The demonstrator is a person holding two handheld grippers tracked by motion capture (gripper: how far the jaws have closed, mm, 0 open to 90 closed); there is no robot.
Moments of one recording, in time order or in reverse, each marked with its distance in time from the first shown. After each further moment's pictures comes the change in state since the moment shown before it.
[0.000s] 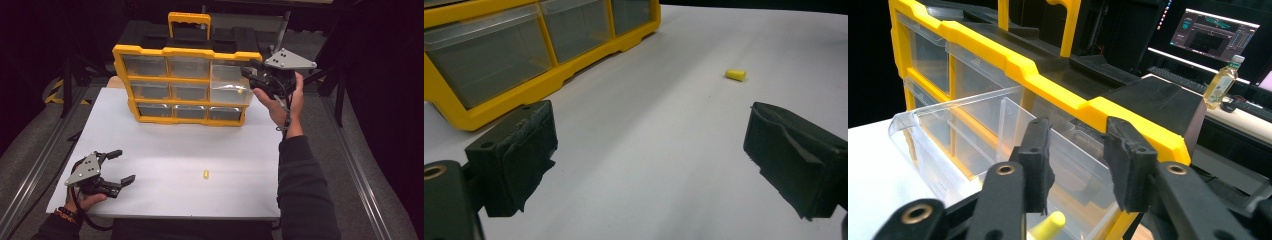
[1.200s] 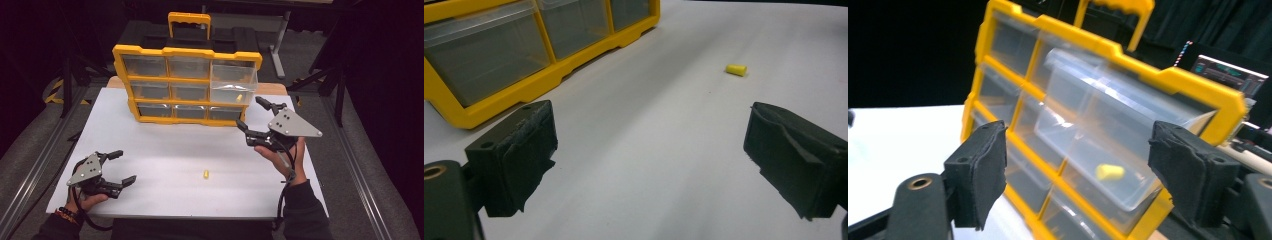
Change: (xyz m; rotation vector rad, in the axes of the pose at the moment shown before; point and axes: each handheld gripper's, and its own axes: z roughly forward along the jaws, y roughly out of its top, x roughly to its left) left arm -0.002 0.000 0.002 0.016 0.001 0.008; right arm 0.065 -0.067 -0.065 -0.134 0.067 -0.116
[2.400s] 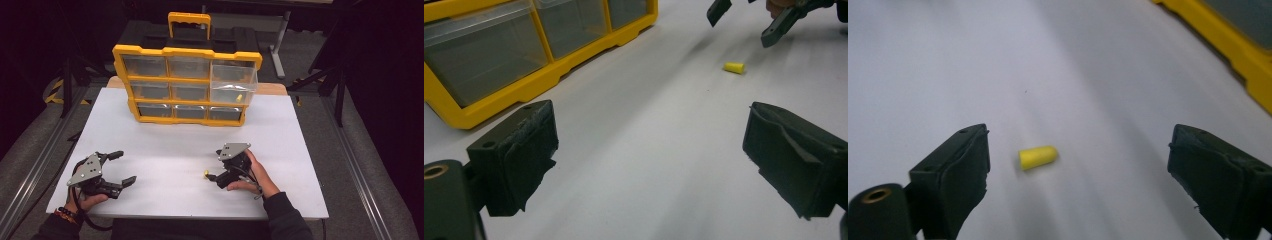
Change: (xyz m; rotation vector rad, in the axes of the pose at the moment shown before) left arm 0.000 0.000 0.000 0.005 -0.006 0.007; right arm 0.079 -0.123 0.075 0.506 0.512 0.070
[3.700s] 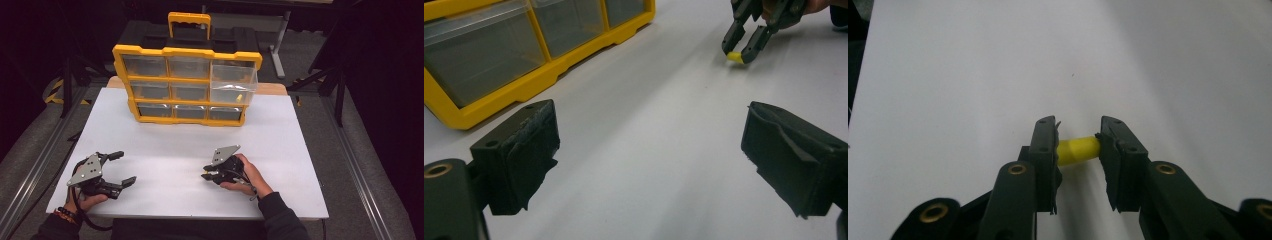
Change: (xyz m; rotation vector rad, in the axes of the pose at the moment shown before) left arm 0.000 0.000 -0.001 0.010 -0.008 0.012; right arm 0.006 0.000 0.017 0.053 0.127 -0.043
